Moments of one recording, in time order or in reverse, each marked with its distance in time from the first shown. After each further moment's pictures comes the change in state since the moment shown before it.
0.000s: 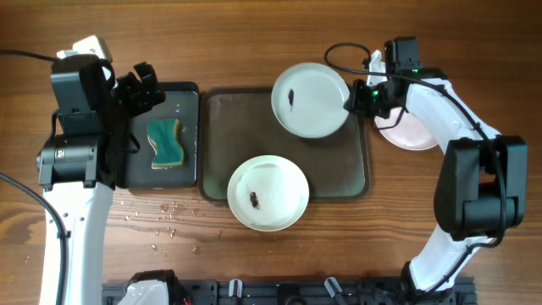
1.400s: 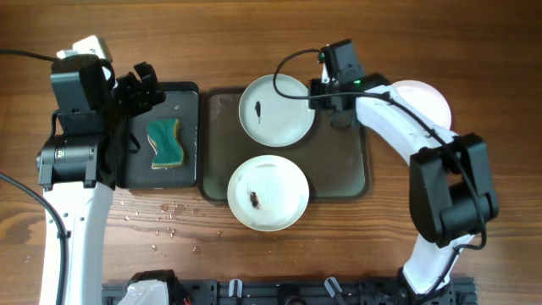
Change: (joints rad) left arm 0.000 0.000 0.000 0.000 0.000 0.000; right arm 0.251 0.011 0.023 0.150 0.397 0.015
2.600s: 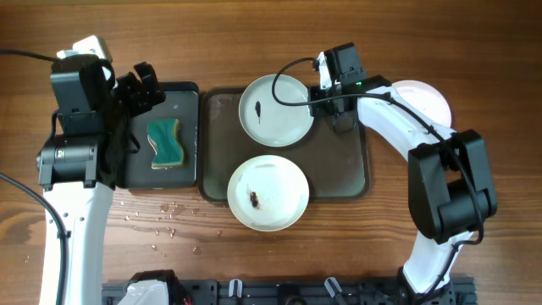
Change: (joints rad) left arm 0.000 0.000 0.000 0.000 0.000 0.000; right arm -0.005 0.024 -0.024 0.011 -0.099 -0.129
